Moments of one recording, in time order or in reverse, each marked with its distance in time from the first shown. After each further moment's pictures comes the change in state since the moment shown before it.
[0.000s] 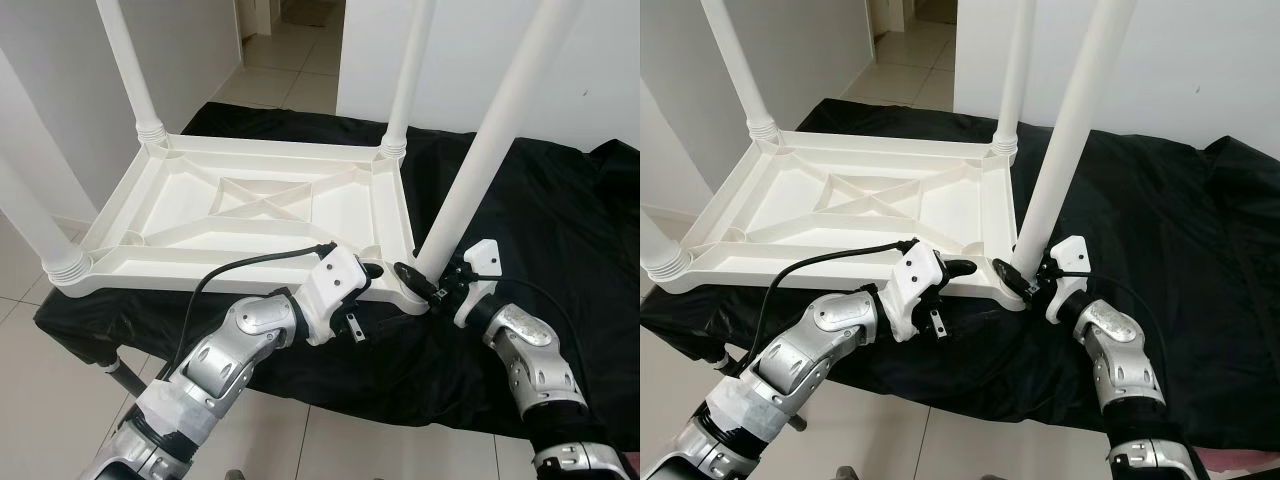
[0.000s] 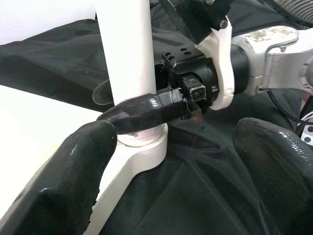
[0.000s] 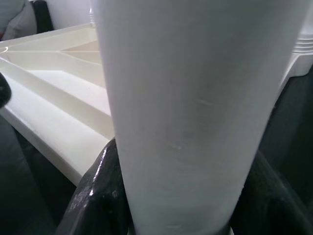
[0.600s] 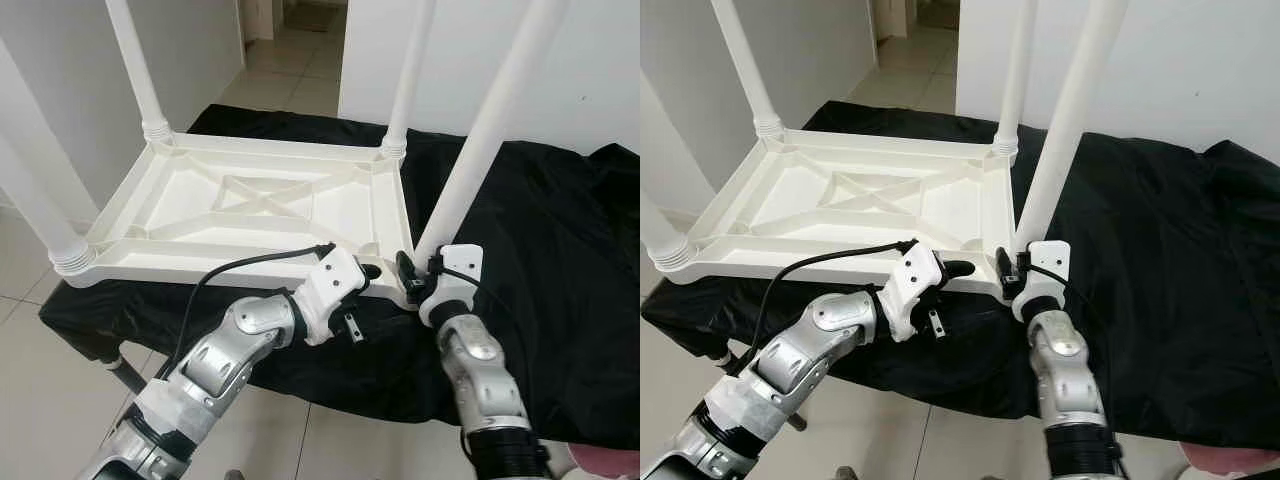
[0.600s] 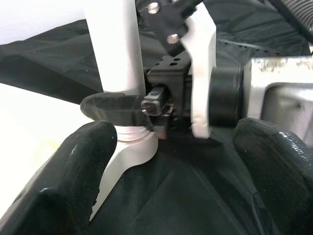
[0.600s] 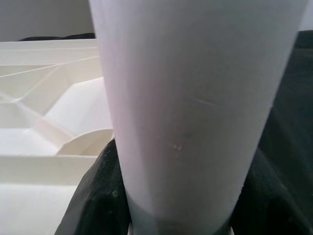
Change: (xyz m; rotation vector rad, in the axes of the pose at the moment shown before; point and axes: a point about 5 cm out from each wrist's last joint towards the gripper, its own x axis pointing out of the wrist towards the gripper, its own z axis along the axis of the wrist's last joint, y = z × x) left arm 0.000 0.000 -0.001 -0.003 0.005 -0.002; right arm 0.018 0.040 -0.001 0.129 -0.014 -0.660
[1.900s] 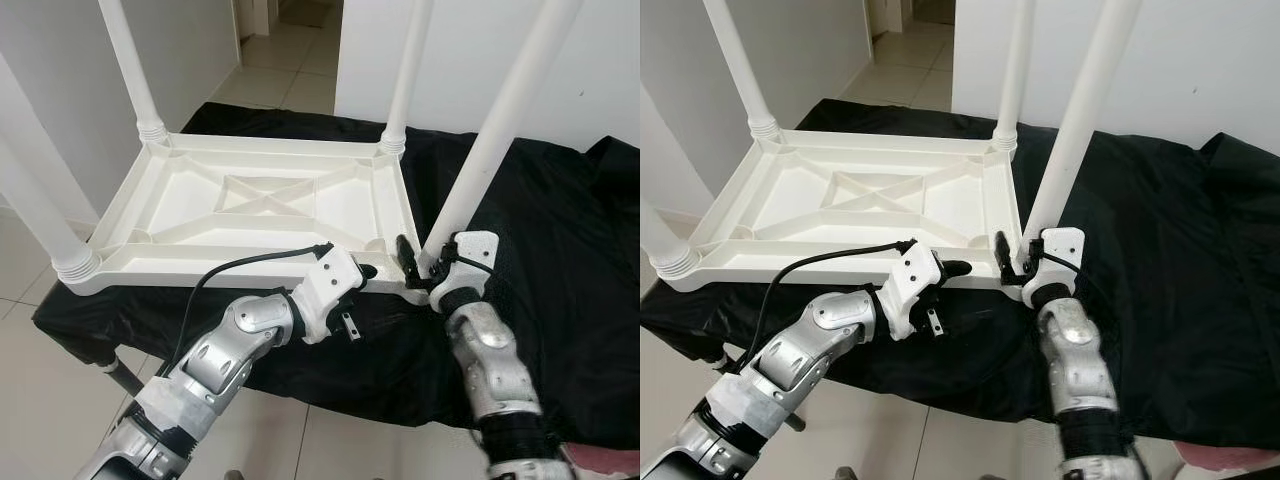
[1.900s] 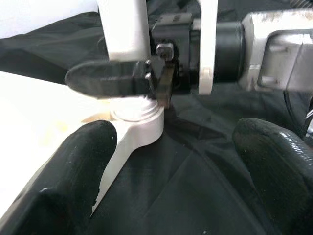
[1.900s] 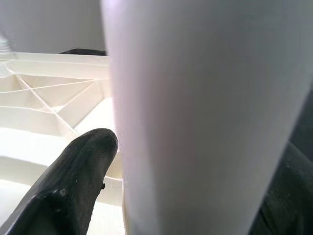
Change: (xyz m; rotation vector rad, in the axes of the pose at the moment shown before) left arm -0.002 0.005 -0.006 0.012 0.022 0.015; right arm 0.017 -0.026 0.019 -0.083 -0.076 0.308
